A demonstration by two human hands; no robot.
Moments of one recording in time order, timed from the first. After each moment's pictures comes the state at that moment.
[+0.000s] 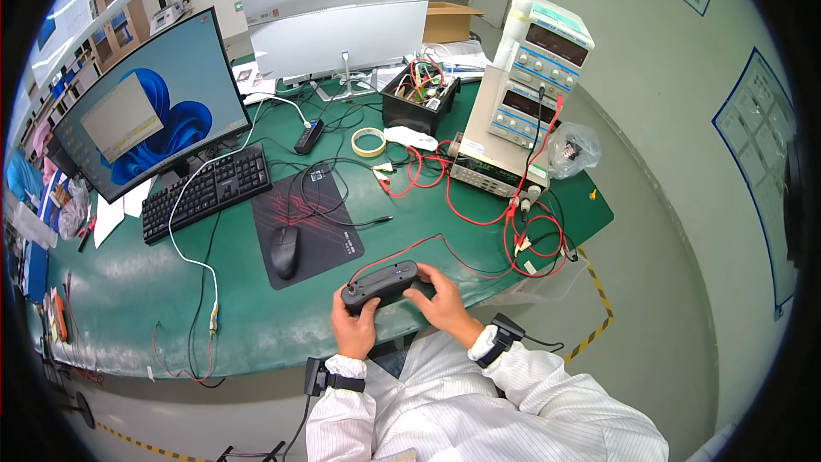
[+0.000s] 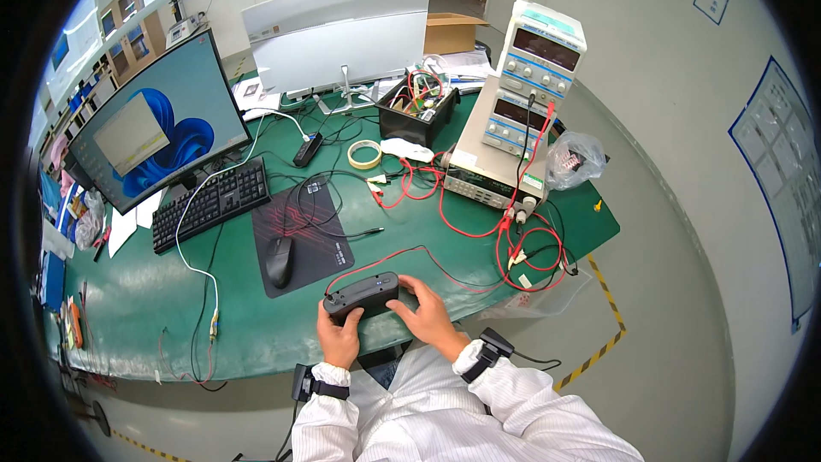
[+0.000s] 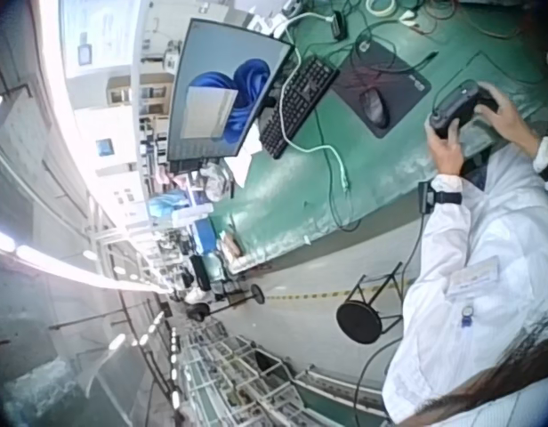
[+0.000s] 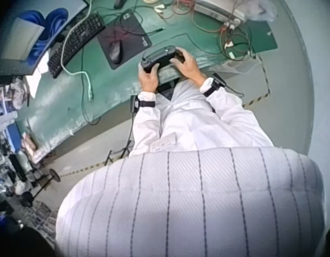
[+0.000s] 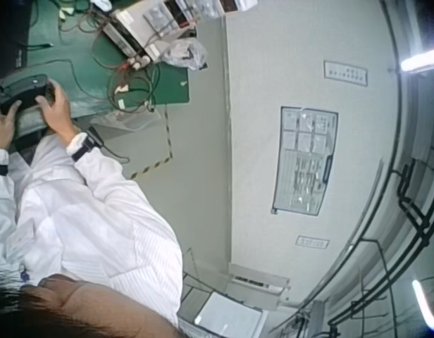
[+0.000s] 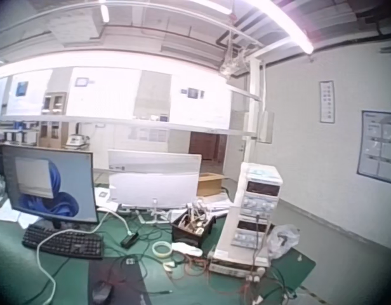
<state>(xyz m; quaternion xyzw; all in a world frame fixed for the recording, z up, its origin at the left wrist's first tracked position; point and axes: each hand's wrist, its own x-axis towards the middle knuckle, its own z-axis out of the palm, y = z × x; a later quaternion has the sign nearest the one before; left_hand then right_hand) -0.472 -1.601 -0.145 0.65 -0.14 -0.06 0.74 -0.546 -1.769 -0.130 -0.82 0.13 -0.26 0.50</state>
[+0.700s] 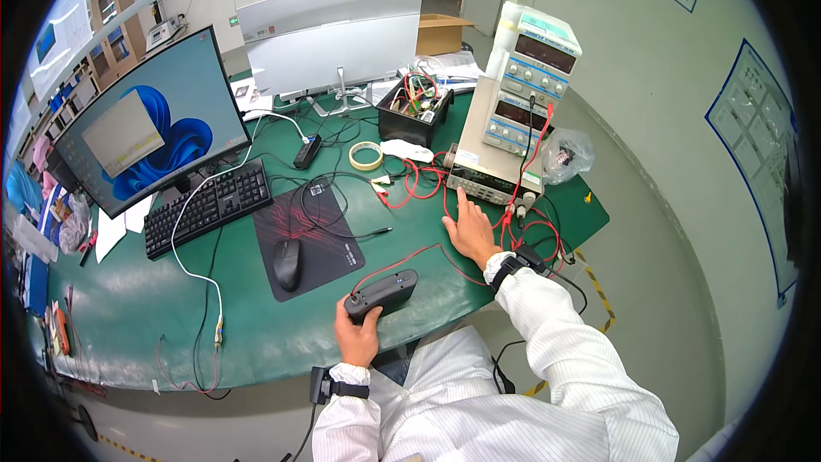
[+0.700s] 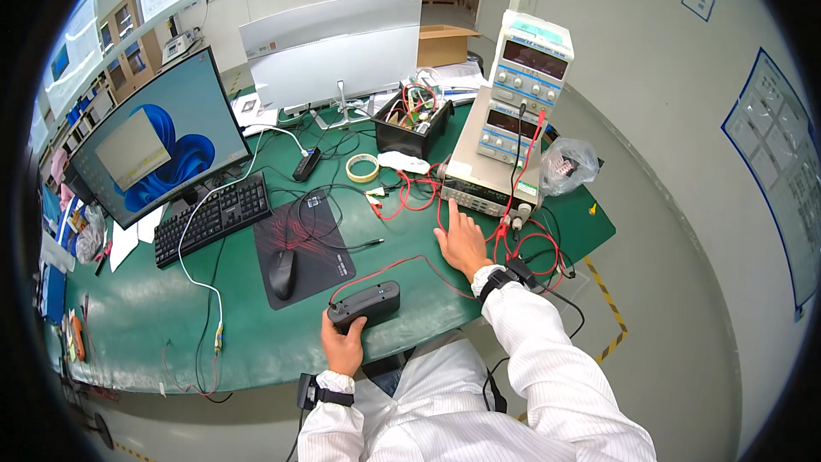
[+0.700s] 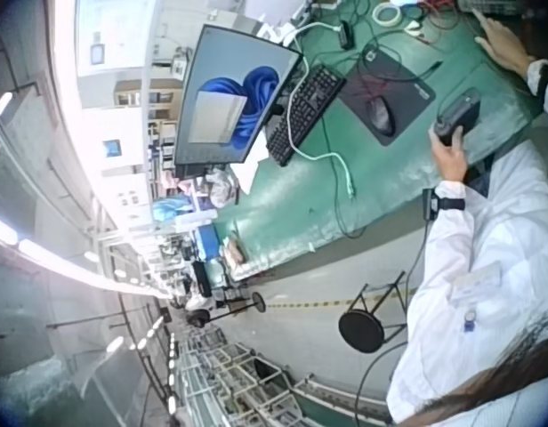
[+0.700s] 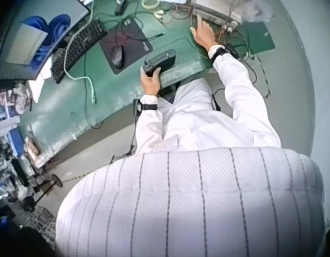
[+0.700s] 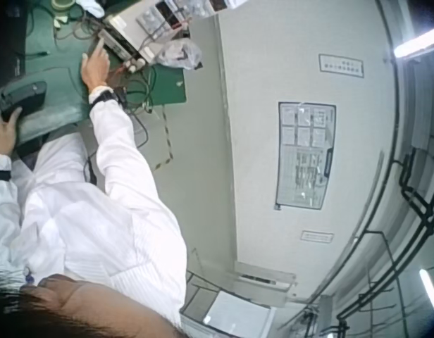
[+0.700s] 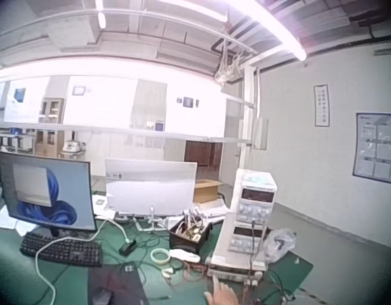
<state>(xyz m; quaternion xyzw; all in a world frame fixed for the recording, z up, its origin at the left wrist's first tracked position) -0.470 -1.600 -0.144 0.66 -0.15 -0.05 0.74 -0.476 -1.917 -0.126 -0.95 0.23 -0.18 0.10</state>
